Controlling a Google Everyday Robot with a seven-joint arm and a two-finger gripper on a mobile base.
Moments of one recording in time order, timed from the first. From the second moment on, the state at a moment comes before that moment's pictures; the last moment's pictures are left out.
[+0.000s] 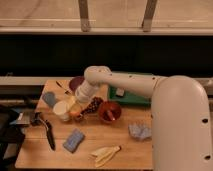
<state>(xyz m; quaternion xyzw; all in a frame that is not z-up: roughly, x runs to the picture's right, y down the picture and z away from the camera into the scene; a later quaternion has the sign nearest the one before) -0.150 0.098 0.793 -0.47 0.00 0.57 0.67</state>
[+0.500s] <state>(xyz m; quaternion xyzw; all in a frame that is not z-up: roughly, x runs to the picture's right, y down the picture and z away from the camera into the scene) -0.129 0.086 0.794 -0.45 0.00 0.60 0.67</state>
